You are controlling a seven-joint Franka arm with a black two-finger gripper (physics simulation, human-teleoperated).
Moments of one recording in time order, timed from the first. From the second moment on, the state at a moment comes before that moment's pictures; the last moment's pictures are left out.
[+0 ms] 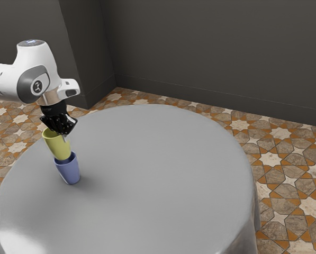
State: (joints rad) arm 0.09 -0.04 0.13 -2.13 0.05 2.13 0.05
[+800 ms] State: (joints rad) arm 0.08 -0.01 0.13 -2.12 0.05 2.13 0.05
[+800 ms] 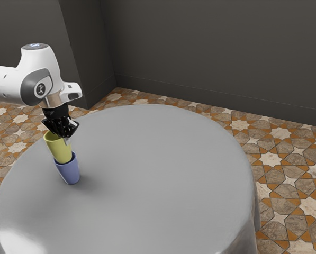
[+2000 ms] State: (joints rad) arm 0.10 0.03 0.13 -2.12 0.05 2.16 0.06
